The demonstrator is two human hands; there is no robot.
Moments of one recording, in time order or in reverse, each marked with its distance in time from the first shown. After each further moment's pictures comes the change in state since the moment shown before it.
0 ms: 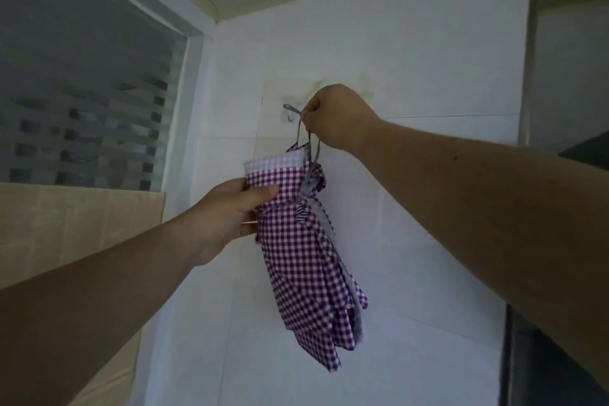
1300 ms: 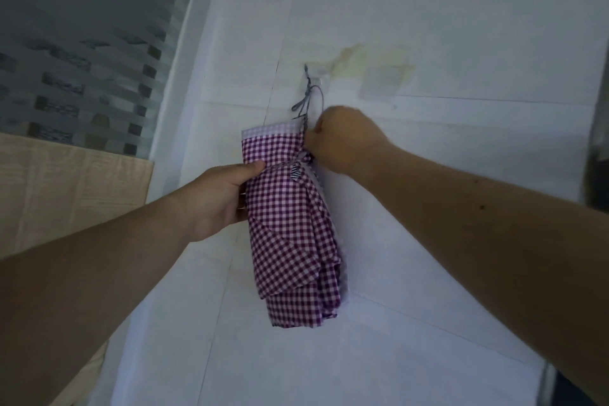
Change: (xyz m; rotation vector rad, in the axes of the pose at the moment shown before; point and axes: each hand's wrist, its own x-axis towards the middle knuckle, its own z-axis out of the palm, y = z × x) left_hand 0.074 -0.059 -0.045 -0.234 -0.069 -0.082; right_hand -0.019 0.005 0.072 -0.188 -0.062 0.017
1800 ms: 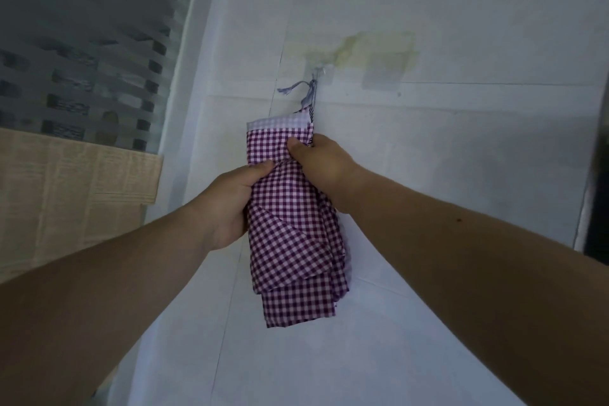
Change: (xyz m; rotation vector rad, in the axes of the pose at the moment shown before) left_hand -0.024 -0.011 0.024 -0.181 0.059 -0.032; right_hand -0.026 -0.009 0.056 0.845 -0.251 0.228
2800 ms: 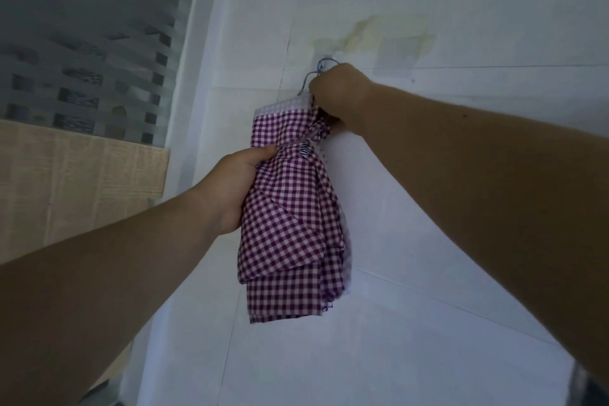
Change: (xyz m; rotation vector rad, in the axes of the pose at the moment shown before) left_hand -0.002 0.012 0.002 0.040 0.088 -0.014; right_hand 0.032 -0.067 -0.032 -0.957 0.231 -0.217
